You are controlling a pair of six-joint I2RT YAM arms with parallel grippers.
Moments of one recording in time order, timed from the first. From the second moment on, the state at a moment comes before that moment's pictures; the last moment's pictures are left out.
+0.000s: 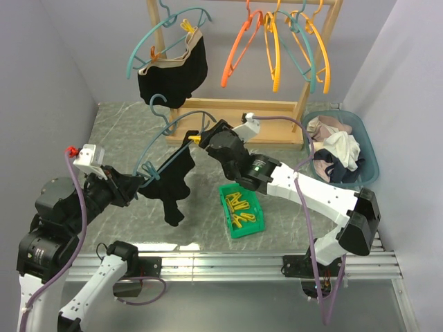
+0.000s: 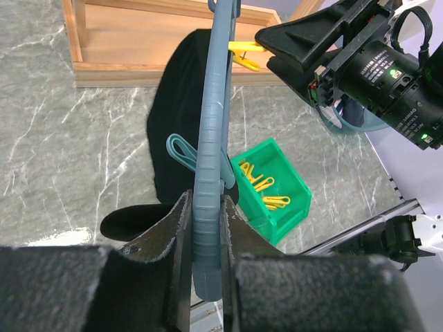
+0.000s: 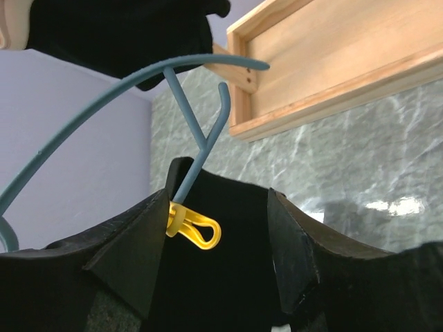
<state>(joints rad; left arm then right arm) -0.30 0.53 1.23 -0.93 0.19 -0.39 1.00 1.51 1.38 -0.27 0.75 1.10</state>
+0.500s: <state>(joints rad) -0.29 0.53 1.23 -0.93 0.18 -0.39 0.94 1.49 1.28 -0.14 0.56 1.18</state>
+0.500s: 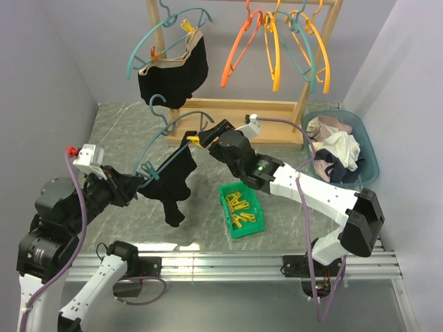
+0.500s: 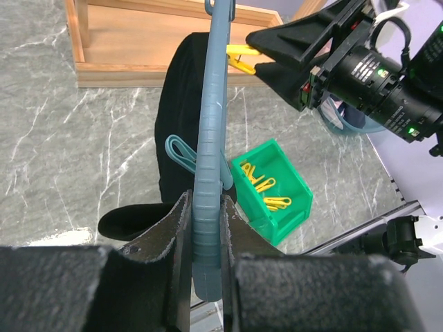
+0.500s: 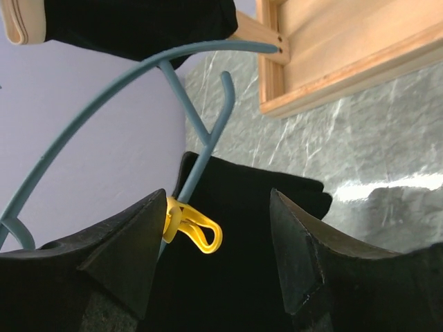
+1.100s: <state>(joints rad) -0.29 0.53 1.23 -0.93 0.18 -0.39 0.82 1.46 1.01 0.26 0.18 1.42</state>
